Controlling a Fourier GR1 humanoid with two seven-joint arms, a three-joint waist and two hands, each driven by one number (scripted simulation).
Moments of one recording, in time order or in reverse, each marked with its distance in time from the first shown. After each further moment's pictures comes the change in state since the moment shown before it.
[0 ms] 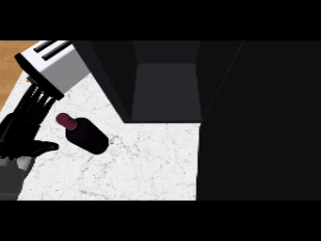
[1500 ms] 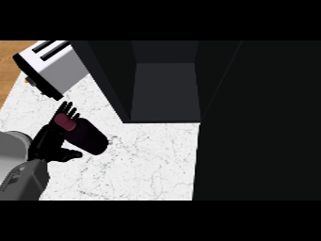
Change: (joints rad) left arm -0.211 0.010 -0.026 0.737 -0.226 -0.156 -0.462; right arm -0.027 0.012 -0.001 -0.003 0.014 -0.004 0.022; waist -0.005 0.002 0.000
